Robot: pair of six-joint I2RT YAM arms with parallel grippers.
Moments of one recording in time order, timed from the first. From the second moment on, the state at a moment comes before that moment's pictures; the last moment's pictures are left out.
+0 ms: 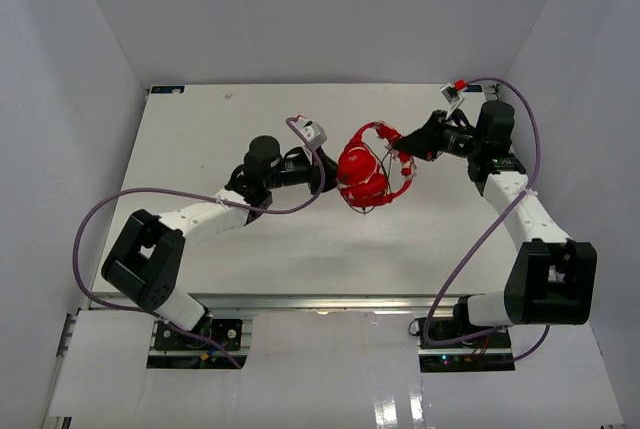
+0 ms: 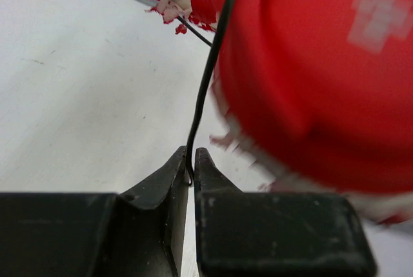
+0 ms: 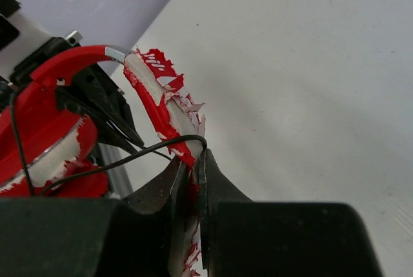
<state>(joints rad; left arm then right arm) -0.60 1.53 0.91 0.57 0.74 -0.21 0.04 1.36 1.00 0.10 -1.06 0.38</state>
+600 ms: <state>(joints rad) -0.65 2.00 0.63 1.33 0.59 -0.87 0.04 1.52 0.86 0.14 -0.74 0.51</state>
